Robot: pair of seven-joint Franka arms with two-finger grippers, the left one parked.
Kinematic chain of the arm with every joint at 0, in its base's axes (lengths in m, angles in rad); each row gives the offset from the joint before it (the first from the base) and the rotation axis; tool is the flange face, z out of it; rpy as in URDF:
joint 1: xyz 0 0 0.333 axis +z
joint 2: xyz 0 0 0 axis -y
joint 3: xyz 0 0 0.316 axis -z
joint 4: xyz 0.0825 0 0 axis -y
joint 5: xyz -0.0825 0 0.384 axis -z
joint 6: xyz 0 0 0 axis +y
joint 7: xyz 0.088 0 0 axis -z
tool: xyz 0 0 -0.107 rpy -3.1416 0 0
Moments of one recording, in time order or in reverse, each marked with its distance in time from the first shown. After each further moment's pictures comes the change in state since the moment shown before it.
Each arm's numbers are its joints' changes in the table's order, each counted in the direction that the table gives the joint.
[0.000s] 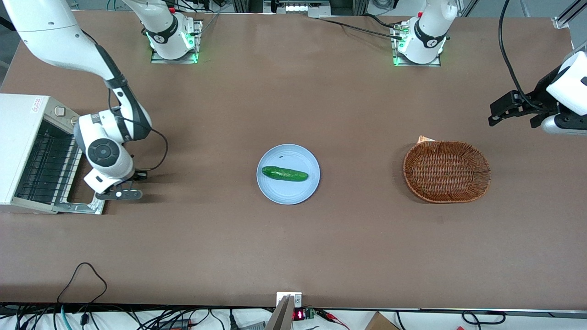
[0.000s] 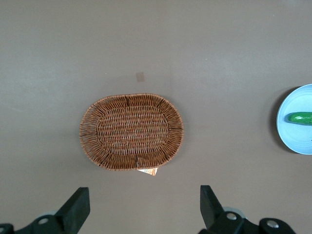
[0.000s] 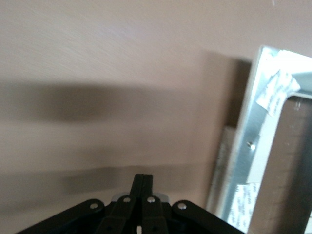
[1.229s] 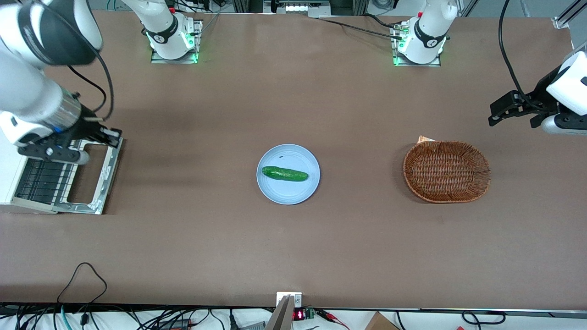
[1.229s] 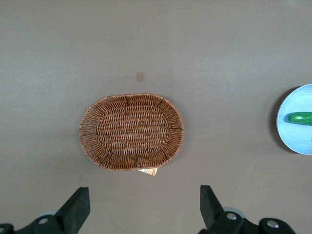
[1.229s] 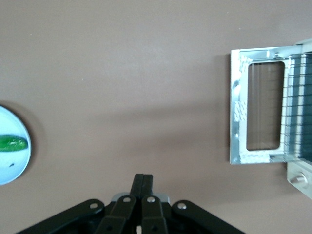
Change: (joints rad) arm 0.063 0.424 -0.028 0.293 -0.558 0.635 -0.113
